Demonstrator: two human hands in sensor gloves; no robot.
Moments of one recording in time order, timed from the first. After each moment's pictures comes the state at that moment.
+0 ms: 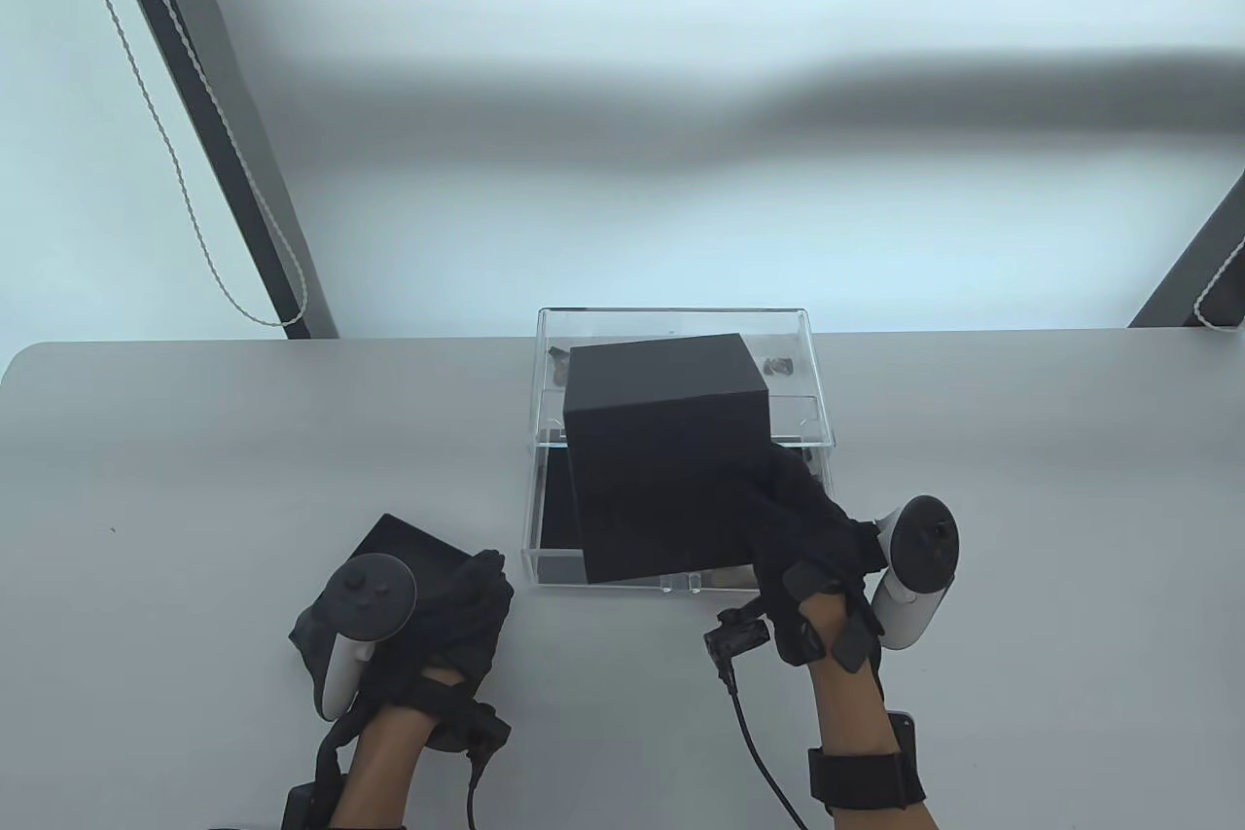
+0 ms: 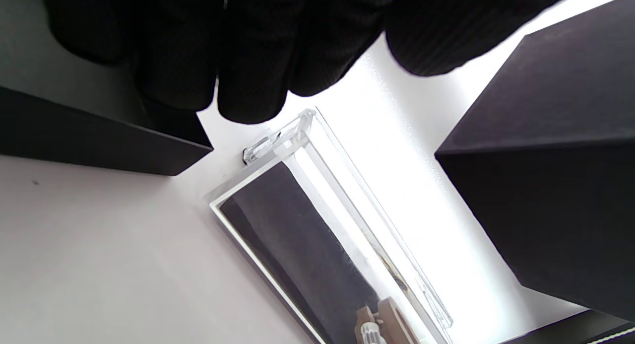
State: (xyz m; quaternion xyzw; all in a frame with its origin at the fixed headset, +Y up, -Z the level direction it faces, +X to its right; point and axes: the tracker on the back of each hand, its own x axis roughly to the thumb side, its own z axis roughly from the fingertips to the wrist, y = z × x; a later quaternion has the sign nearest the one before) left_hand -0.216 -0.738 -0.313 -0.05 0.01 0.46 0.89; right_hand 0.147 -0.629 -0.328 0.16 -0.11 0.70 0.69
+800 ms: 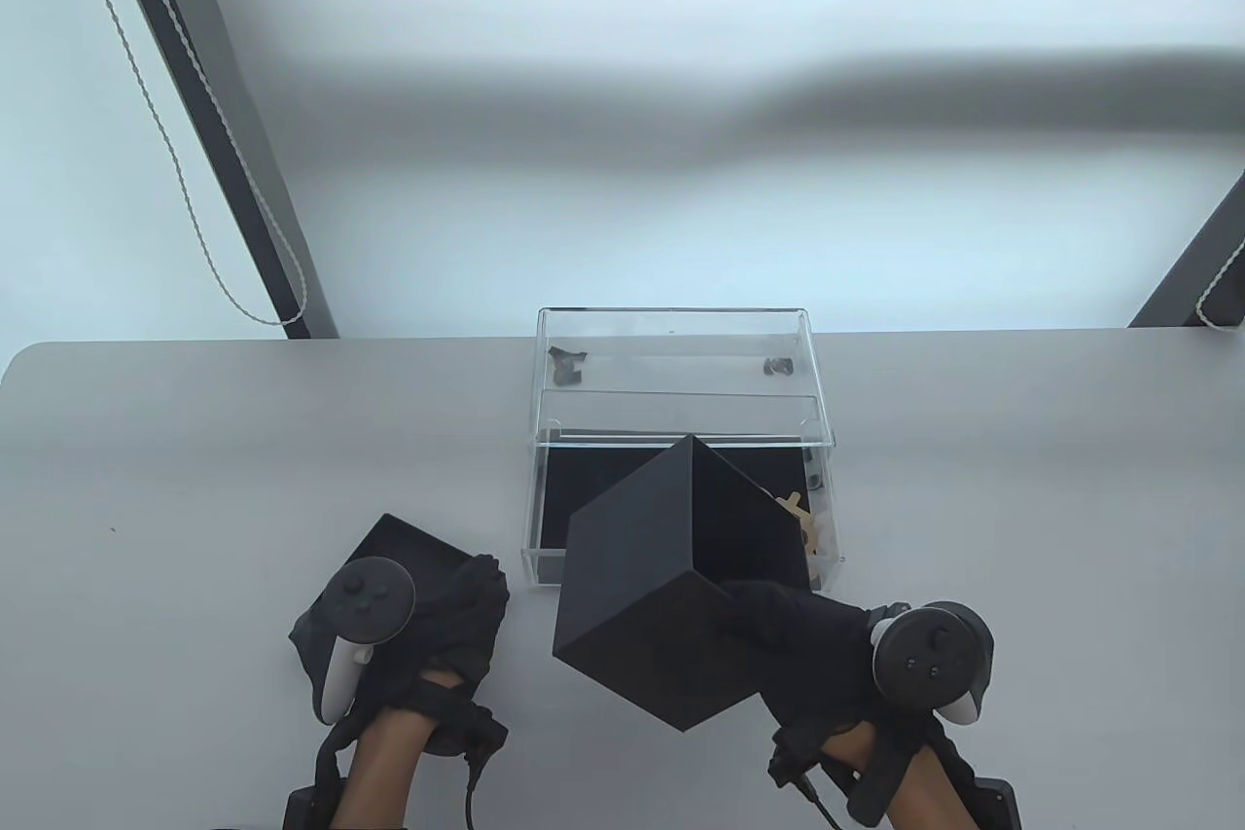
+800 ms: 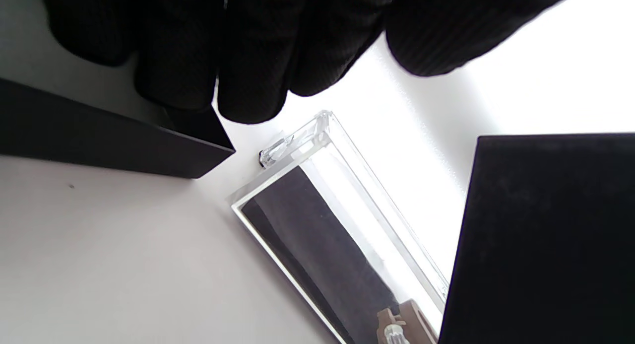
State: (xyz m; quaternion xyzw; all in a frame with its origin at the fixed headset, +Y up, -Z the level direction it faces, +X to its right) left_hand -0.222 -0.749 -0.314 -0.06 0.03 0.45 0.89; right_hand 0.160 -0.651 -0.265 0.31 -0.10 0.83 0.45
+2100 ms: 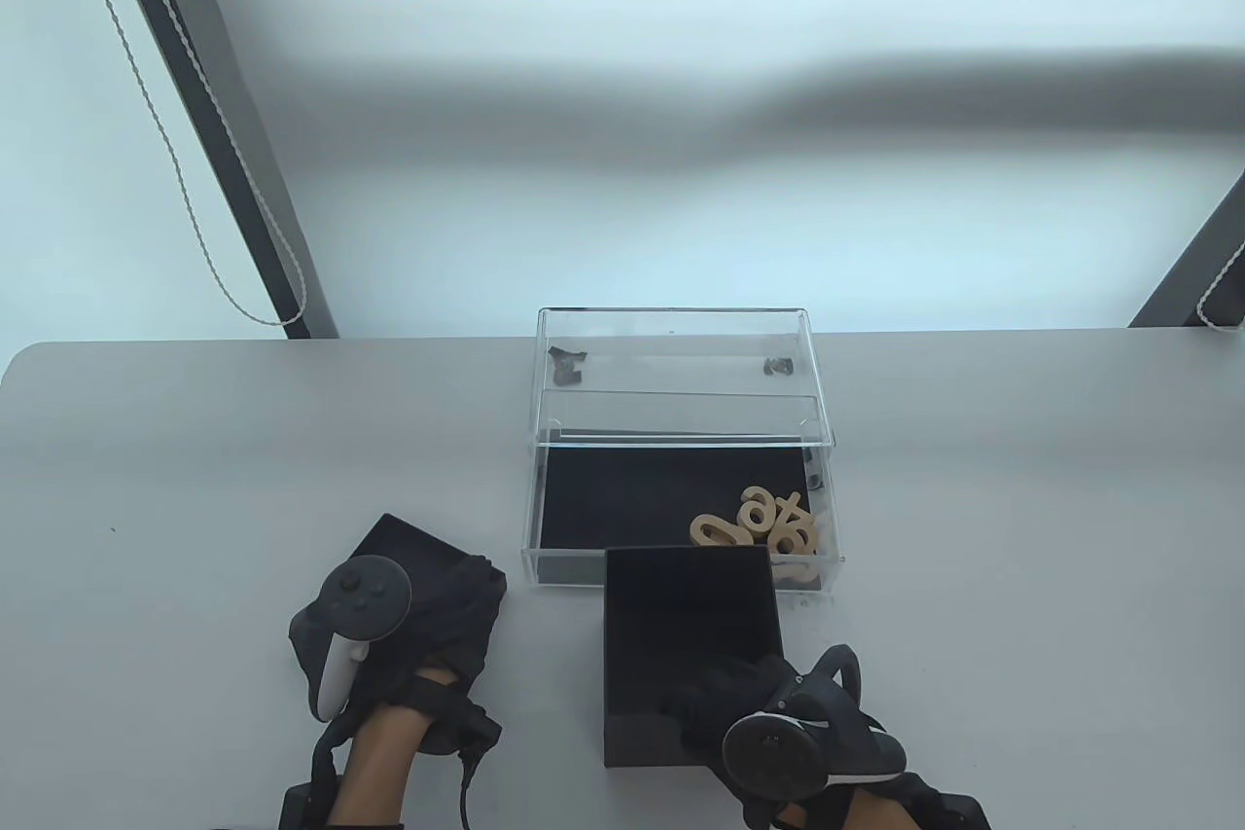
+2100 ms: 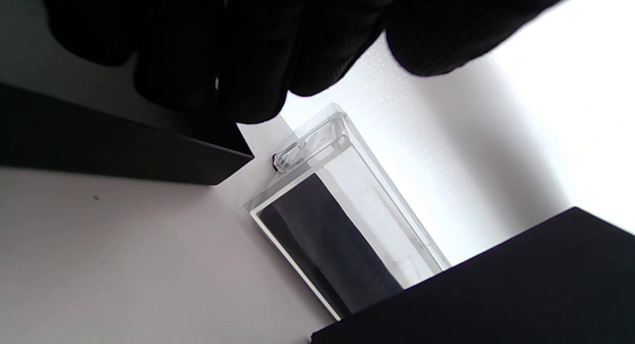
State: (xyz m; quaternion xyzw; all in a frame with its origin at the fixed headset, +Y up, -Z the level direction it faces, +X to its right) left_hand -0.225 -0.750 -0.315 -0.06 0.04 0.44 0.90; right_hand 0.101 -0.687 -0.229 0.39 -0.05 0.91 0.10
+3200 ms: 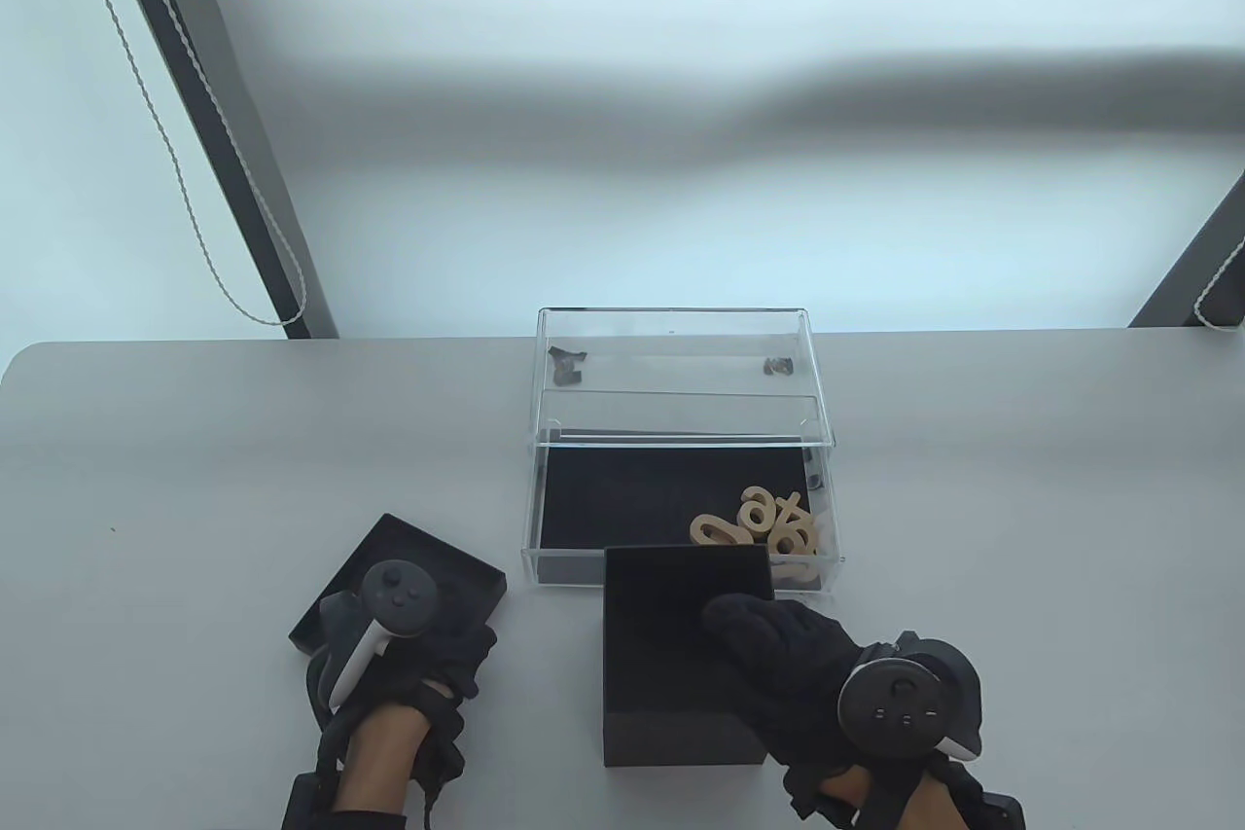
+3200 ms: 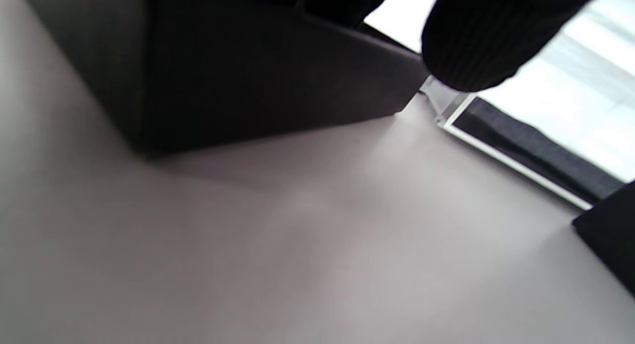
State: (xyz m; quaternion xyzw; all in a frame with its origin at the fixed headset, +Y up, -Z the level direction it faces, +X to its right) left_hand -0.233 -0.784 -0.320 -0.20 0.09 0.21 0.95; right_hand 0.160 -0.657 -0.246 0.30 -0.11 0.88 0.35
